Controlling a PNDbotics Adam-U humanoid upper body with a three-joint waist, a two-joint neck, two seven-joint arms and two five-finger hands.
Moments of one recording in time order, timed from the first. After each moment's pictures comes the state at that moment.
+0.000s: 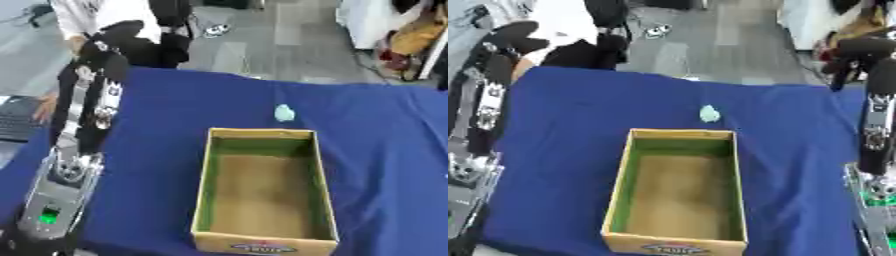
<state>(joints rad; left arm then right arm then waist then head) -0.19 0.32 -0.02 -1.96 -0.21 -0.35 0.13 -0.37 -0.27 0.12 -1.90 0.34 -0.48 -0.25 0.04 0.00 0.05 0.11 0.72</state>
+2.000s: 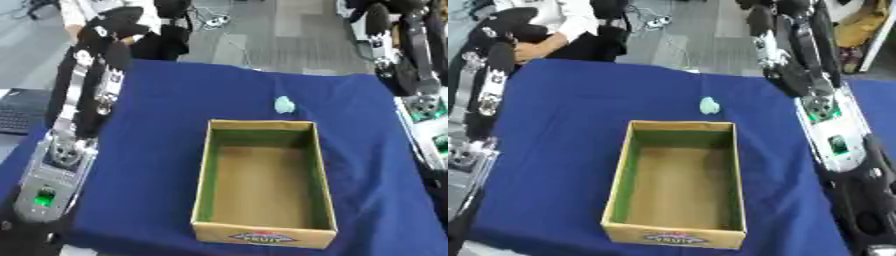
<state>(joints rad) -0.21 0.37 -0.03 -1.93 -0.23 -0.35 0.14 -0.79 -0.26 0.21 -1.42 0.64 -0.55 -0.18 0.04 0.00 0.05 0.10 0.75</state>
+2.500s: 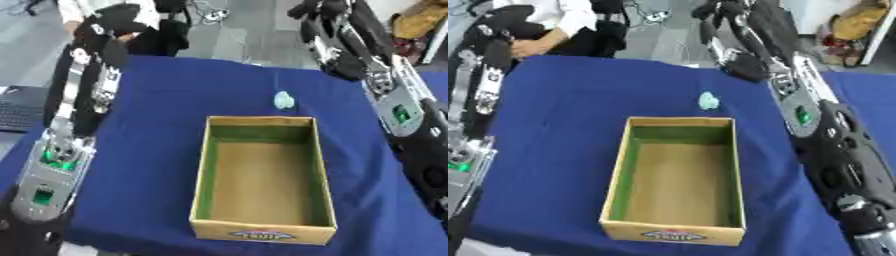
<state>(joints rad) -0.22 0.37 -0.03 -1.93 -0.23 -0.35 0.14 -0.98 -0.22 0.23 -1.07 0.89 -0.64 -0.19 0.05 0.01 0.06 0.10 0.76</state>
